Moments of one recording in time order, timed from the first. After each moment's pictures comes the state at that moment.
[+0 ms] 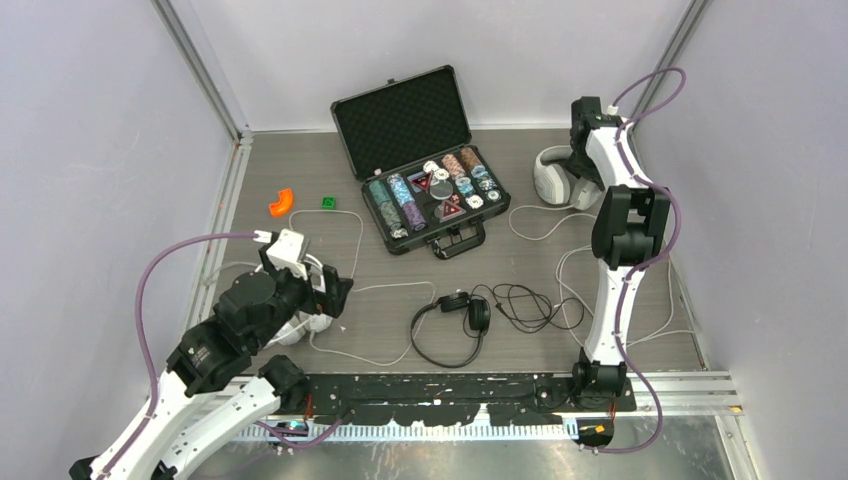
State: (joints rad) left arm -0.74 0.43 0.81 -0.72 -0.26 -0.24; right arm -0.04 2.24 2.03 -0.94 0.54 0.60
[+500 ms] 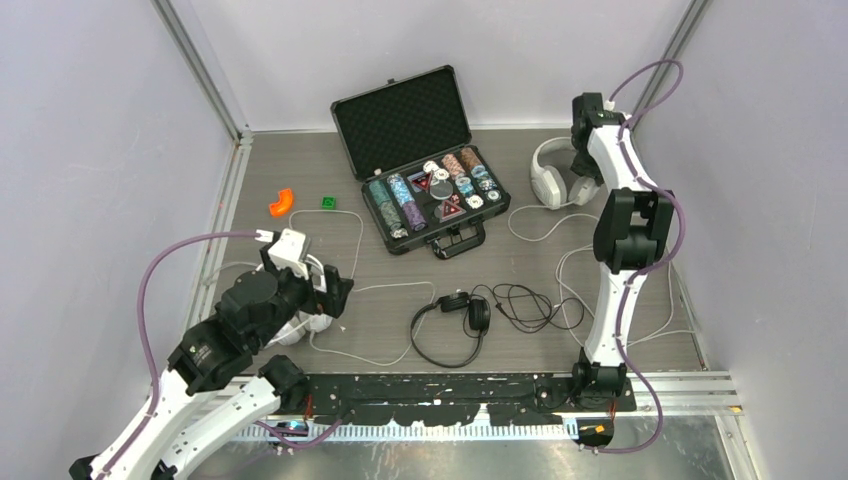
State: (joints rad) left arm -0.74 0.43 0.81 -0.73 -0.26 -0.24; right arm -0.03 2.20 2.01 -0.96 0.53 0.52
